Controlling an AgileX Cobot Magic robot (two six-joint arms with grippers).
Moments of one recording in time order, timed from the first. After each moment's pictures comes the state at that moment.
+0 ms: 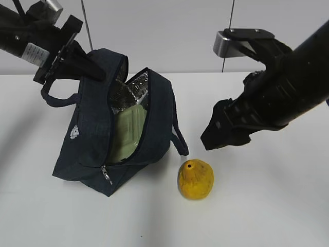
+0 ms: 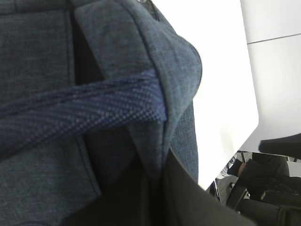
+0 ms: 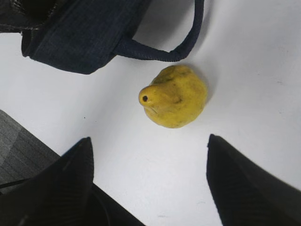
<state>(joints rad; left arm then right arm) -0.08 1.83 -1.44 -0.94 1.15 0.51 0.43 1.43 -1.05 0.36 0.83 -0.38</state>
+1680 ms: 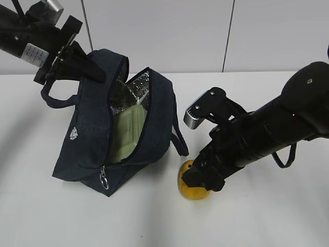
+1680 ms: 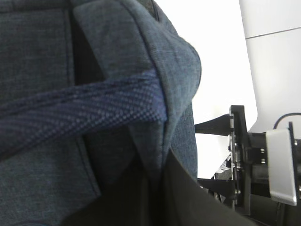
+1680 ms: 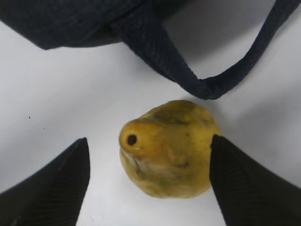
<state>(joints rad) -0.08 1.83 -1.44 -0.94 1.17 0.52 0.43 1.69 -0.87 0.86 0.47 -1.30</state>
